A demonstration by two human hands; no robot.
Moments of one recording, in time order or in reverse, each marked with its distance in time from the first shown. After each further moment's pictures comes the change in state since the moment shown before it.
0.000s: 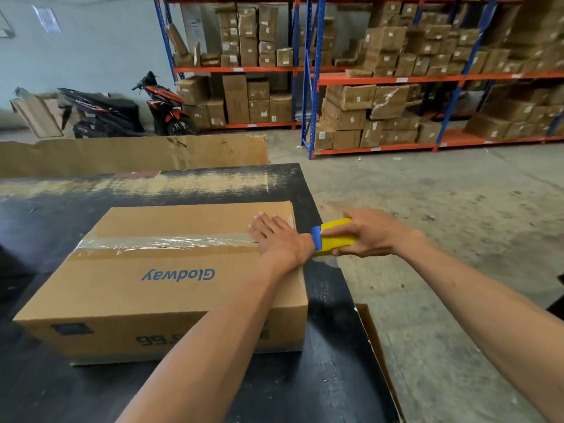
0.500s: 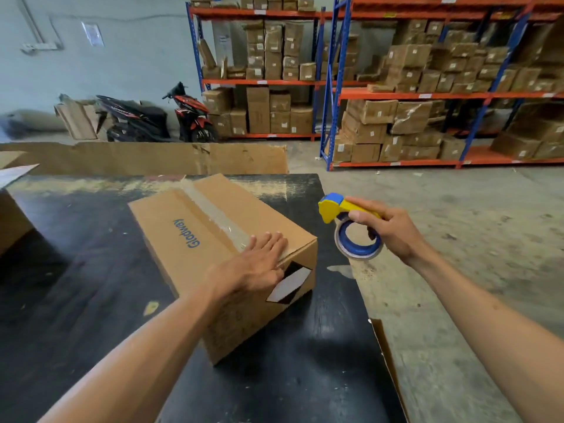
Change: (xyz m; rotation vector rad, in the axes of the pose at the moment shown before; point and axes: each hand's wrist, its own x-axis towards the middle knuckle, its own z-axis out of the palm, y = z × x) left_hand -0.022 -0.115 -0.019 0.210 -0.094 0.534; right_hand -0.004 -0.028 -0.024 1.232 0.410 0.350
